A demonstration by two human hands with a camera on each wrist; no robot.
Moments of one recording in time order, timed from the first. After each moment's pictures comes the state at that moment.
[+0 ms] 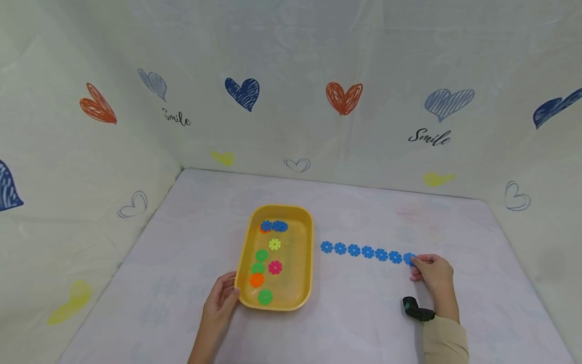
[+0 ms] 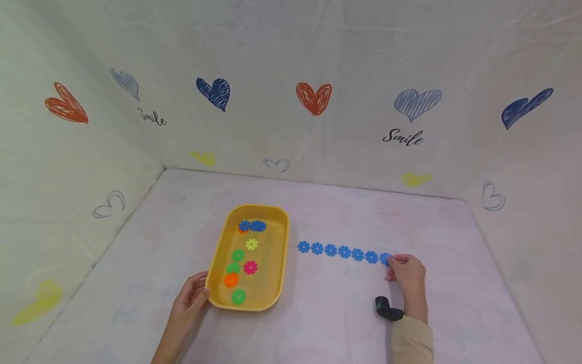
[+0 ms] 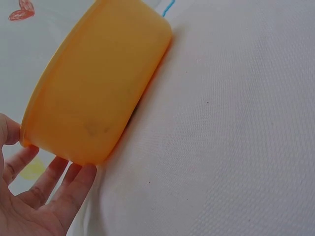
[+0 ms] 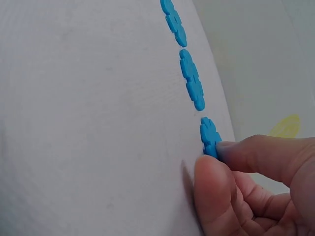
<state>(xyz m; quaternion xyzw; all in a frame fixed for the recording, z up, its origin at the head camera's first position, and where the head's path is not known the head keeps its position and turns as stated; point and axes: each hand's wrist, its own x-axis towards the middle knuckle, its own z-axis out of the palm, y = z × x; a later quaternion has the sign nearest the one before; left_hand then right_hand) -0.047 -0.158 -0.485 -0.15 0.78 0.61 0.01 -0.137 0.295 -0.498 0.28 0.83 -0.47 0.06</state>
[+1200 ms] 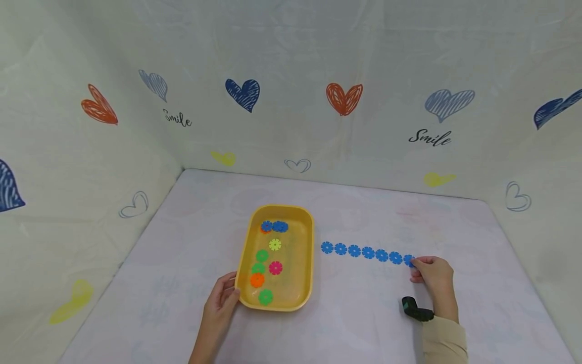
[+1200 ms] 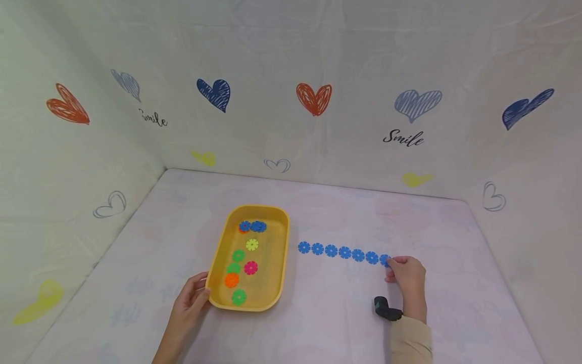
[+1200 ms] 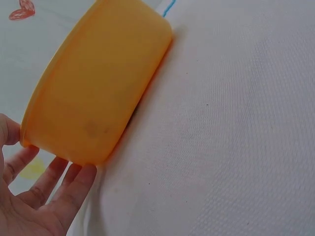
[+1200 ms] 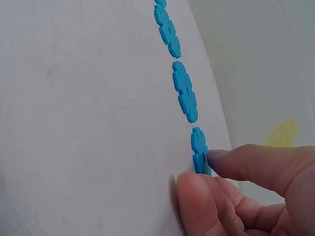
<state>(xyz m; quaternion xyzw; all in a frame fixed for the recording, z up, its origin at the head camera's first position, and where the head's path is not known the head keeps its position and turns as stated) -0.046 -0.157 -0.484 -0.15 0.78 0.61 0.02 -0.137 0.293 -0.491 0.30 0.83 -0.47 0.09</state>
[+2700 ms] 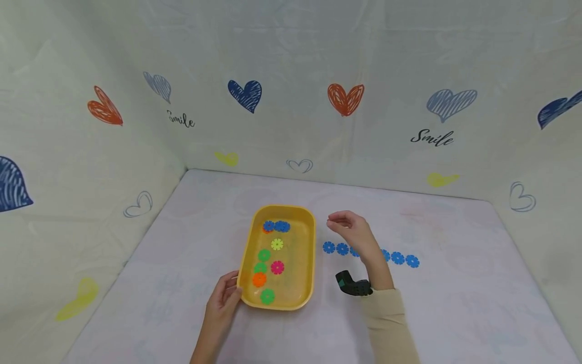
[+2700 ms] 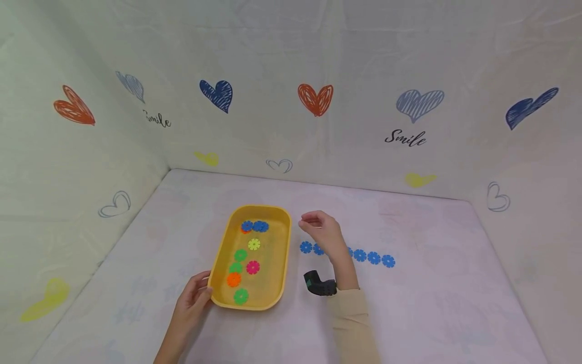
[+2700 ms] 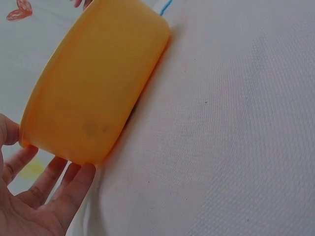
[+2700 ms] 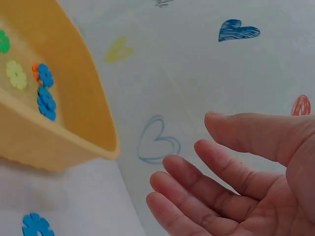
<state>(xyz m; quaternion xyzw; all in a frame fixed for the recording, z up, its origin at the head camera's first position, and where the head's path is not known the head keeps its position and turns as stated) -0.047 -0.158 -0.487 -0.14 0.78 0.61 -0.01 -0.187 0.135 -0.440 -0.04 0.84 -0.54 0.05</state>
